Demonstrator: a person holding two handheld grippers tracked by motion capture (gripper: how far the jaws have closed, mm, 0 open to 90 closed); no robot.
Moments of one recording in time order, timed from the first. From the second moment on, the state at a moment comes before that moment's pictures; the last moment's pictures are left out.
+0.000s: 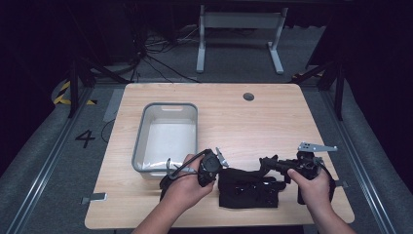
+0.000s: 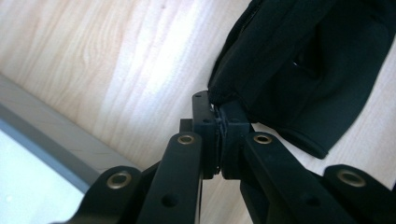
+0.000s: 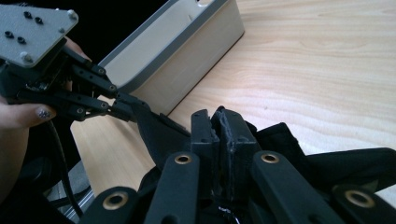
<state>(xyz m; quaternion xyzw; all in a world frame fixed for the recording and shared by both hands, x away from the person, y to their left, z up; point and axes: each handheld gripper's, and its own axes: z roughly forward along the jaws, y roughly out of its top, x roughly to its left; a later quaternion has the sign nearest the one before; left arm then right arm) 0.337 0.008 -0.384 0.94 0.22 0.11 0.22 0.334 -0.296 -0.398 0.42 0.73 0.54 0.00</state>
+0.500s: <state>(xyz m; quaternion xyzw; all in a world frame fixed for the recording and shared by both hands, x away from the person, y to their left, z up) 0.328 0.004 -0.385 0.96 0.19 0.04 0.21 0.302 -0.309 -0.405 0.43 0.74 0.51 -0.01</state>
